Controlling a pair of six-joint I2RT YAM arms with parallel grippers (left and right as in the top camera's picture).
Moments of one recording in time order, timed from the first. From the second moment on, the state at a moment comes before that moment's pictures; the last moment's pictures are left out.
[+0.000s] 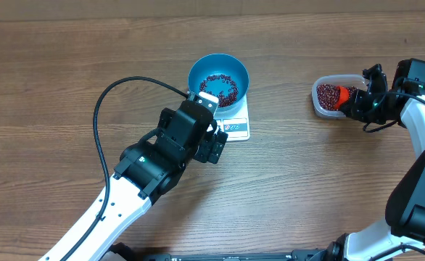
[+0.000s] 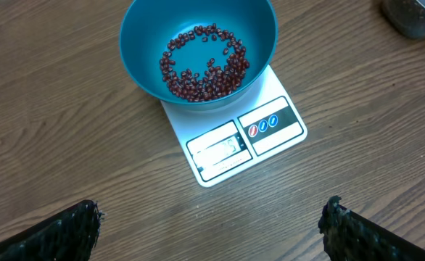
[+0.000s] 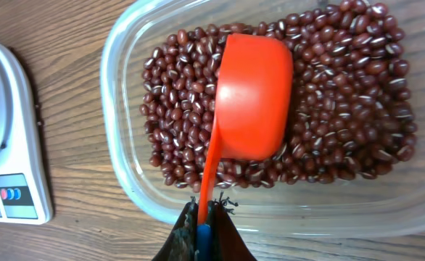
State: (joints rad) left arm -0.65 1.25 1.11 -0.71 -0.22 -0.16; right arm -0.34 1.79 1.27 -0.77 -0.47 -0.11
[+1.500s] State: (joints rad) left arm -0.65 1.25 1.11 -0.71 -0.22 -0.16; right arm -0.53 1.88 1.27 -0.82 -0.87 -0.06
